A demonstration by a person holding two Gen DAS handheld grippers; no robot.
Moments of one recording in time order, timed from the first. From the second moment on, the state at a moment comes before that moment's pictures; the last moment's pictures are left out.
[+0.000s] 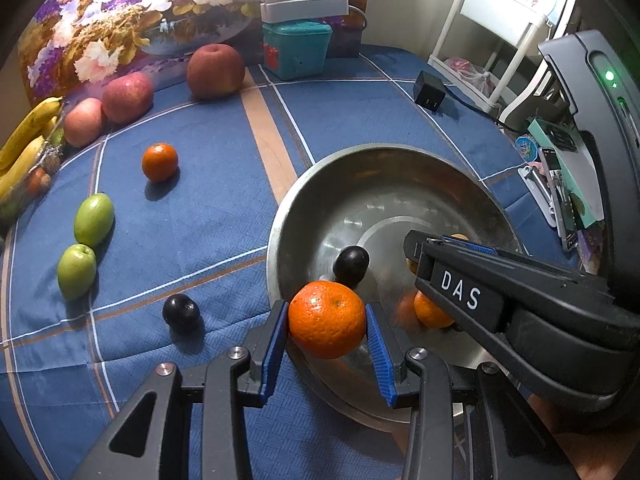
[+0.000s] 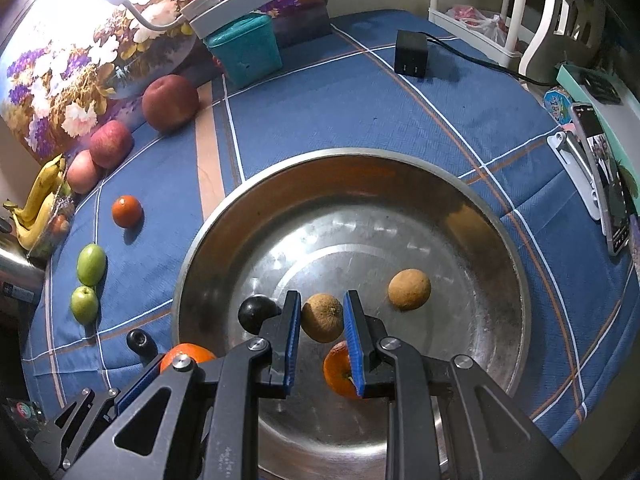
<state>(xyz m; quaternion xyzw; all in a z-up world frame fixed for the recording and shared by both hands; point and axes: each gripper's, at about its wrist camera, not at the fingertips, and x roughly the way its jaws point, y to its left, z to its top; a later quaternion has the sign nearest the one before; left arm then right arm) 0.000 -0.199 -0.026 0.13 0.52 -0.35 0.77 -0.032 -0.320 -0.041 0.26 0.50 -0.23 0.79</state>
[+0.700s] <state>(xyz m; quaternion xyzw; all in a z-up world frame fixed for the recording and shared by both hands) 0.015 -0.182 -0.027 0.10 0.54 -0.31 0.77 -0.034 -0.322 -0.039 0.25 0.49 -0.25 0.80</state>
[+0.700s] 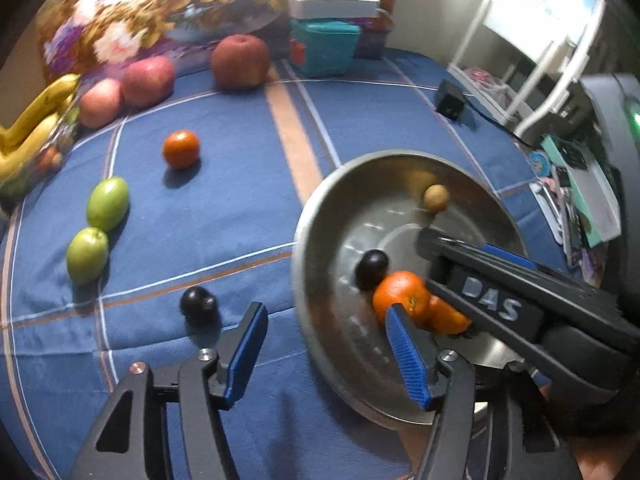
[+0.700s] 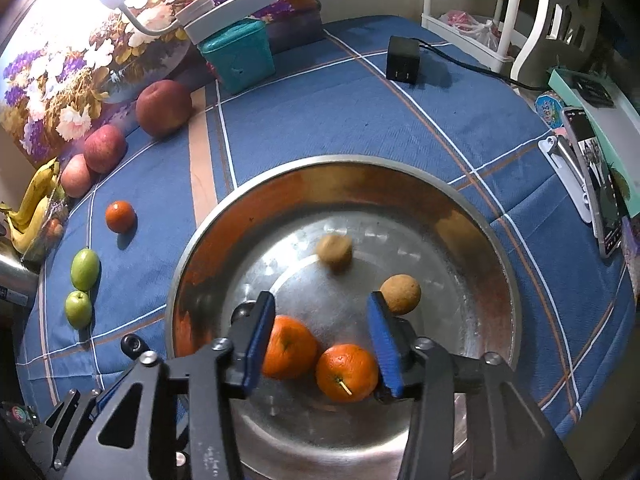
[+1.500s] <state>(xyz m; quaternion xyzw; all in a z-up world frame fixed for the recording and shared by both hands) 0.078 -0.072 -0.020 0.01 0.55 -0.14 0.82 -0.023 -0.298 -0.032 0.22 0.49 -0.22 0.81</state>
